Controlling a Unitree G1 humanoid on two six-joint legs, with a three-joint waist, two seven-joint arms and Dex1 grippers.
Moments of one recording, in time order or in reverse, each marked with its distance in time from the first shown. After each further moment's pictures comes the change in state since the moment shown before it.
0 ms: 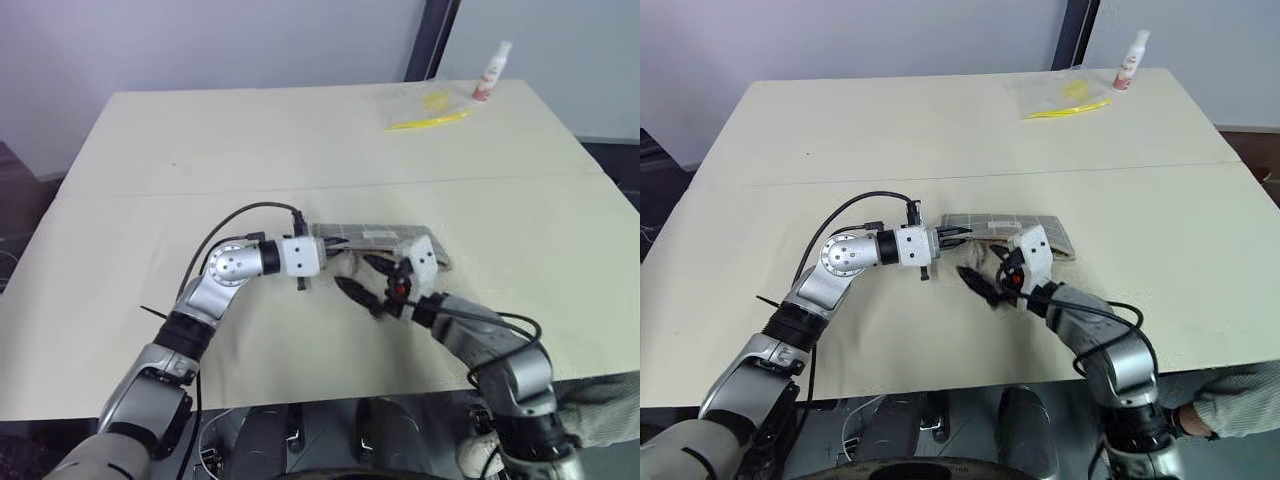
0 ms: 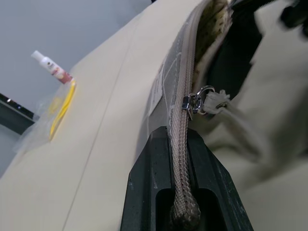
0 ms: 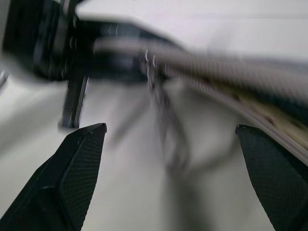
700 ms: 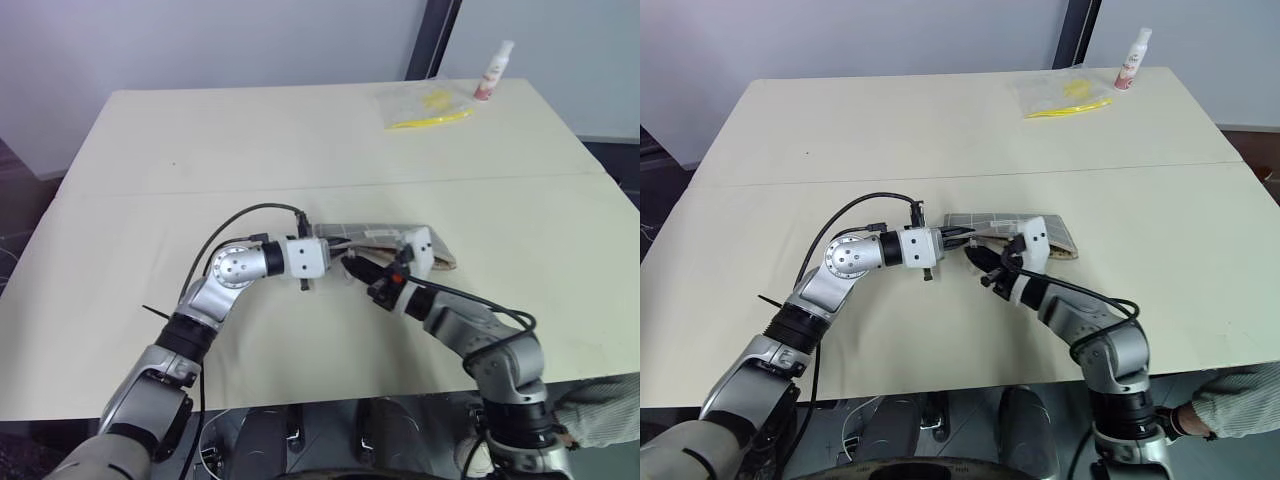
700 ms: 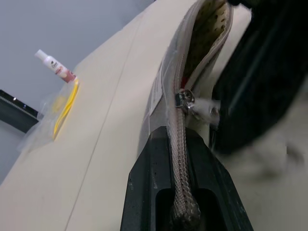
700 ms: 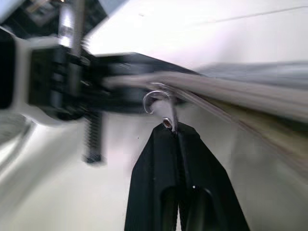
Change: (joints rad) left arm 0.014 0.011 -0.019 -0.022 0.021 0.016 0.043; right arm 0.005 -0.043 -0.100 0.018 0.127 0.062 -0.014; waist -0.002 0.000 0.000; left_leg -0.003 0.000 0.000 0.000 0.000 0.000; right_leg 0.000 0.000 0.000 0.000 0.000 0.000
